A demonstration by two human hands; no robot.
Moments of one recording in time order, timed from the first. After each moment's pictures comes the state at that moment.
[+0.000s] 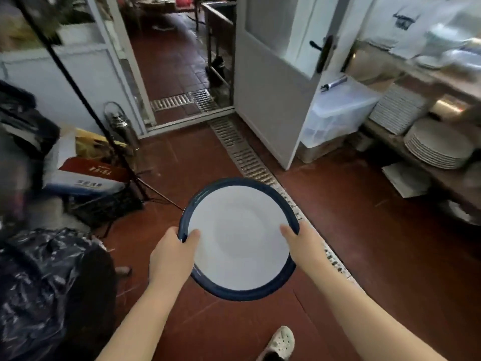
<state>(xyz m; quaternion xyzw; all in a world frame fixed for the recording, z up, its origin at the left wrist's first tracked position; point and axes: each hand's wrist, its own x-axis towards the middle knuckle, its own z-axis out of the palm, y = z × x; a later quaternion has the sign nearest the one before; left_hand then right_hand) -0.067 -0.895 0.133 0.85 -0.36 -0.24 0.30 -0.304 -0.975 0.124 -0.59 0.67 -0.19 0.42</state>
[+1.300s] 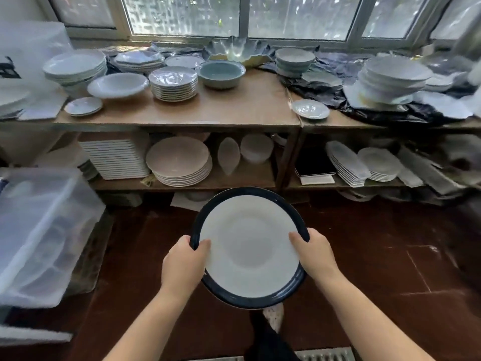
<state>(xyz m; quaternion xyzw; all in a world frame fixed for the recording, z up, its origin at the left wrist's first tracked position) -0.860 -1.492 0.142 0.49 -0.76 -0.40 0.12 -1.034 -1.307 0.125 -0.10 0.86 -0.45 0.20</state>
